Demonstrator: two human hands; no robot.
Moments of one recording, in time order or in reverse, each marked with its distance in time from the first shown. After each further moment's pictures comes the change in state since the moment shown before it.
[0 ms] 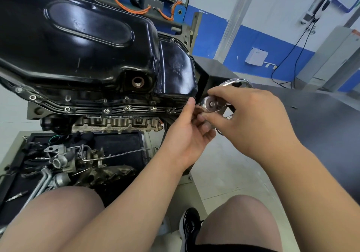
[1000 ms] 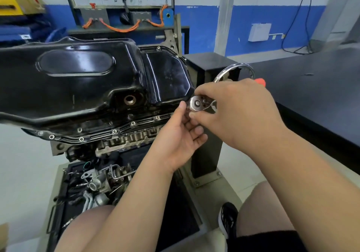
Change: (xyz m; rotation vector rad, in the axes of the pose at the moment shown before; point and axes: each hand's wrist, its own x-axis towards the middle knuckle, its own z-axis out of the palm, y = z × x) left_hand -0.005 0.028 -0.023 0.343 0.009 -0.138; right_hand -0.003 -0.015 0.002 -0.046 0.028 0.114
